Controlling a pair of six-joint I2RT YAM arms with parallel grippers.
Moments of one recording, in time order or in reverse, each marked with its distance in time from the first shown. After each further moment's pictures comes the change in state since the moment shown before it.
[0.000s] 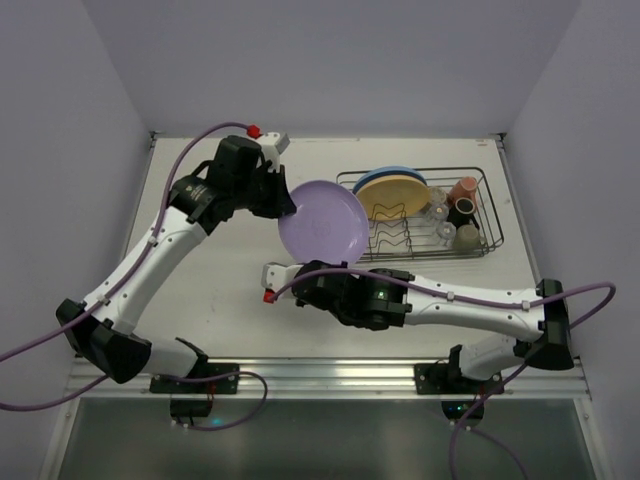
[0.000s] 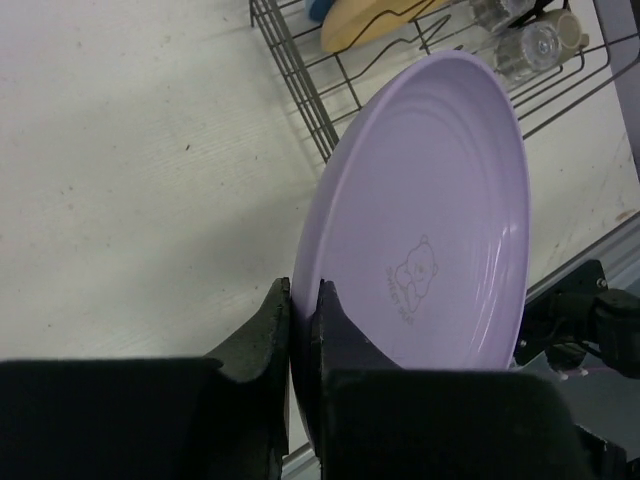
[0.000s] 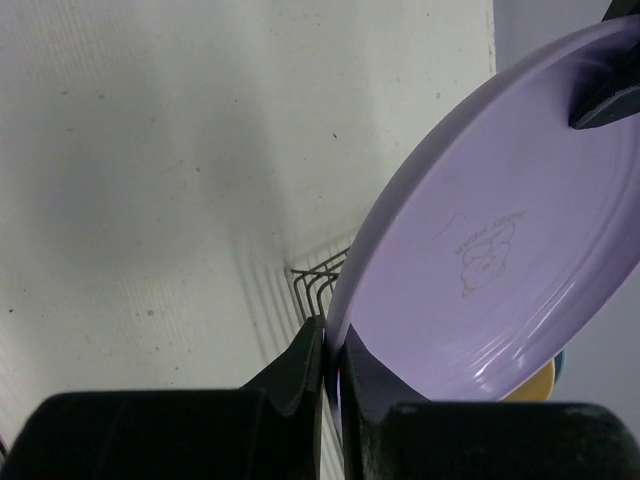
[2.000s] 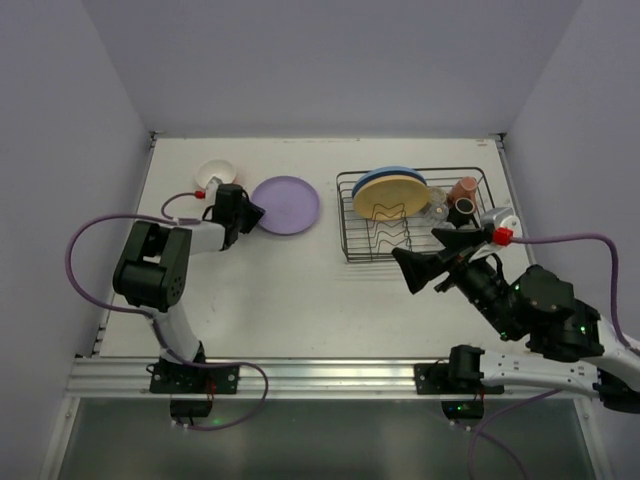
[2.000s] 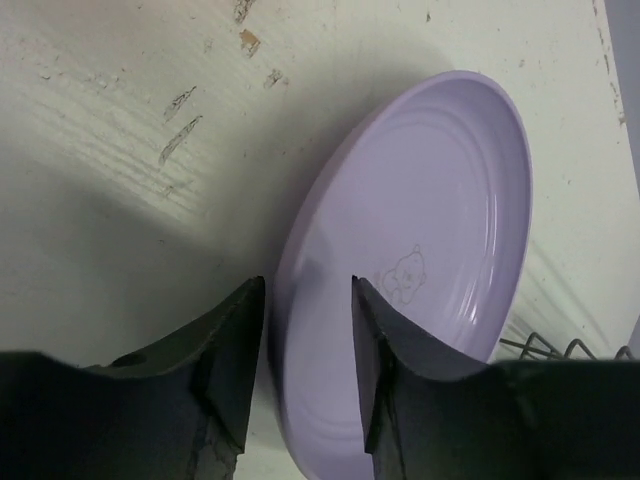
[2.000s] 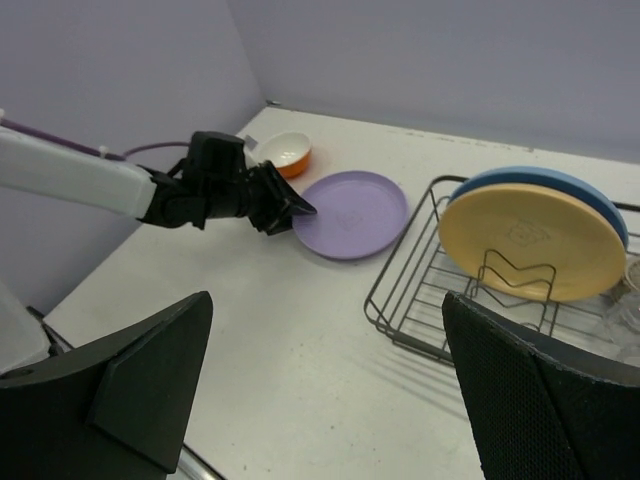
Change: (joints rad) left arm 0.332 0.431 -0.637 1.091 -0.256 -0.694; right arm -0.025 -0.853 -0.251 0.237 0.137 0.652
